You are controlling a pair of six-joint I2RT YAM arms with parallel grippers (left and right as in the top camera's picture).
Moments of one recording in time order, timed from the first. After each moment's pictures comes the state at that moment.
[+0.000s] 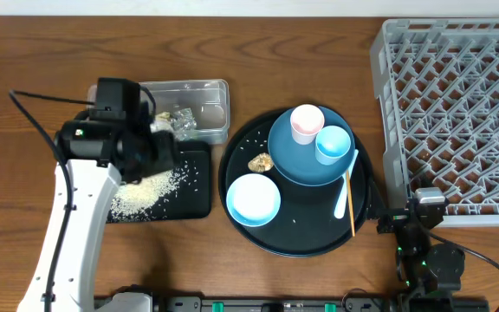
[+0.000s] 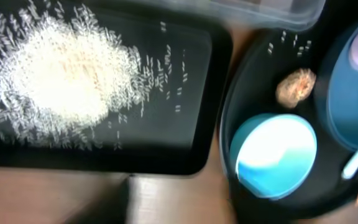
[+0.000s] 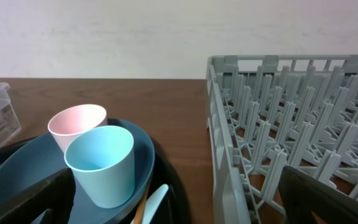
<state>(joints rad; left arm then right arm) -0.07 1.36 1.26 -1.24 0.17 -0.33 0.01 0.03 0.01 -0.07 -0.09 0.05</state>
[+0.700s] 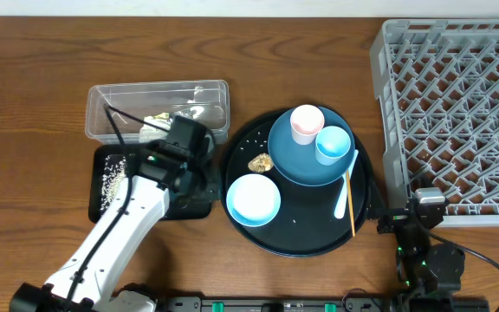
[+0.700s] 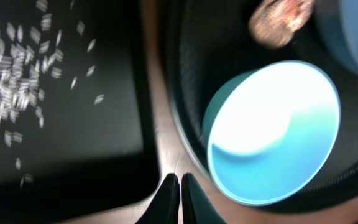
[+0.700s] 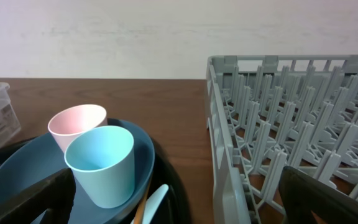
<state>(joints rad) -0.36 1.36 0.94 -0.89 0.19 -0.36 0.01 0.03 0.01 -0.07 -0.09 0.05</state>
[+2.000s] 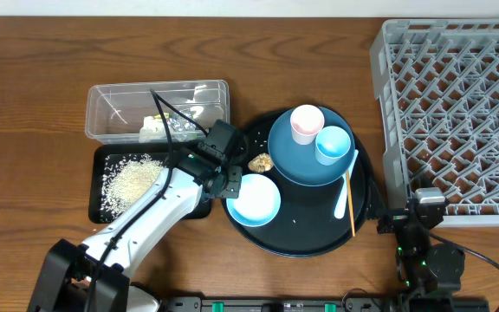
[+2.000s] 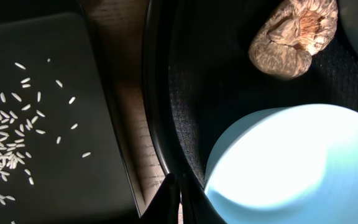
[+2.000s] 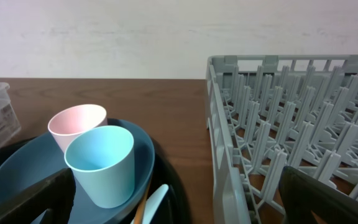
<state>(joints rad) -0.51 1.51 0.94 -0.73 -0.01 -0.38 0.01 0.03 0.01 -0.07 -0.09 0.05</state>
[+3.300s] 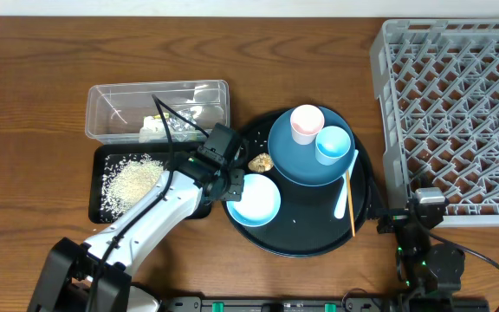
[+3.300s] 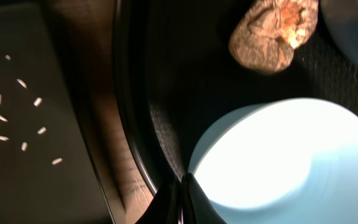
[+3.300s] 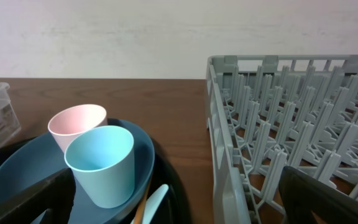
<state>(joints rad) -0.51 1.51 0.90 -0.67 0.05 -0.38 0.01 0.03 0.01 -0.07 -0.09 0.05</state>
